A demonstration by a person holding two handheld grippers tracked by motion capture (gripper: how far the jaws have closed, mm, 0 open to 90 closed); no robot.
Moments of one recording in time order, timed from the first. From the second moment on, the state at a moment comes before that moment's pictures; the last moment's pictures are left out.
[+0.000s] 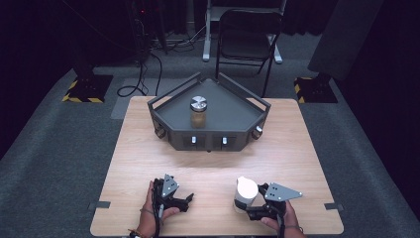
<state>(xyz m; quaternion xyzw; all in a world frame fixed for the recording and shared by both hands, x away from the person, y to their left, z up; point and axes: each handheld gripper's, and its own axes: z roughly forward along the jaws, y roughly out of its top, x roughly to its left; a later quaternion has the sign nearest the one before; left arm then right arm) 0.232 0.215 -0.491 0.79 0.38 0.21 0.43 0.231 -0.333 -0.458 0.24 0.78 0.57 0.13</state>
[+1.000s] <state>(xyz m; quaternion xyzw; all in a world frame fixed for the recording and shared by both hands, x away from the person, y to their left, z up) 0.233 0.215 -0.490 0.79 0.38 0.21 0.43 0.264 -0.315 -0.367 0.28 0.75 0.56 0.22</state>
